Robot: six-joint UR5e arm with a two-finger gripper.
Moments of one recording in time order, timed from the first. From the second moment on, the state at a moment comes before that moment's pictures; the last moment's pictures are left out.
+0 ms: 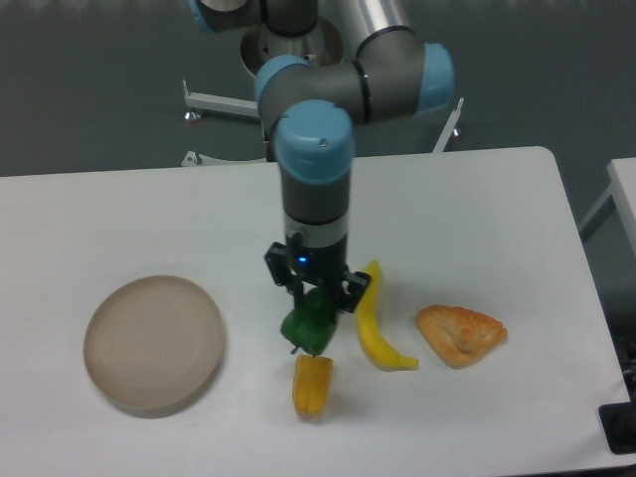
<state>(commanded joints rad) 2.04 -2.00 -1.34 -1.18 1.52 0.54</state>
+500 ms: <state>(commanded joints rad) 1.87 -2.09 -1.35 -1.06 1.52 0.24</state>
